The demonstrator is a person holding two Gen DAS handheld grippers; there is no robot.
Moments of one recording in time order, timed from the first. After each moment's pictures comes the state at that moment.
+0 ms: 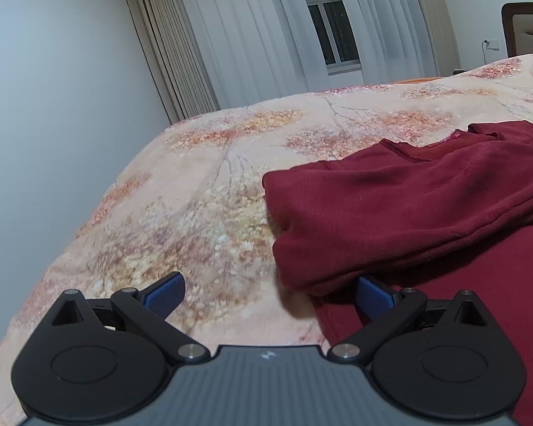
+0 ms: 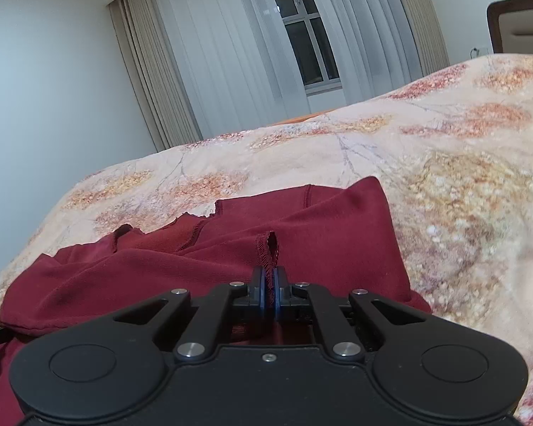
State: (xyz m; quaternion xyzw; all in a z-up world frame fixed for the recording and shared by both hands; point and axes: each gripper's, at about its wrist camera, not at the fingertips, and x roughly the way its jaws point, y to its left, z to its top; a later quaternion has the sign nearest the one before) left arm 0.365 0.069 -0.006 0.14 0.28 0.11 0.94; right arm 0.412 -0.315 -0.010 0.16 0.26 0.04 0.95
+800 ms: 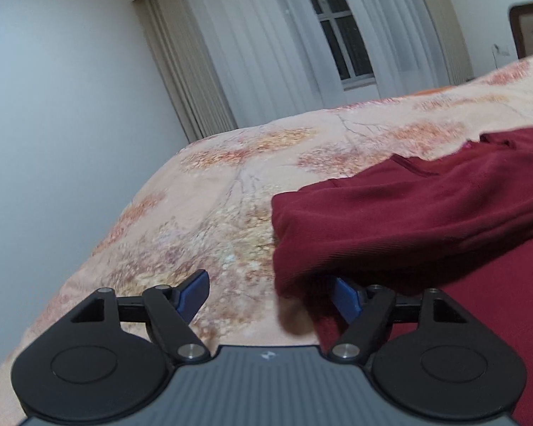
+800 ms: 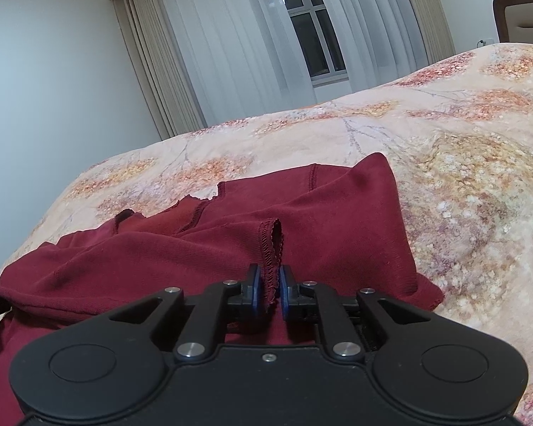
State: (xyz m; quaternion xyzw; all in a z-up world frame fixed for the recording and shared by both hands) left arm 0.365 0.053 -0.009 0.17 0.26 0.13 0.94; right arm 0.415 -0.314 -0.023 0.16 0.27 0.05 0.95
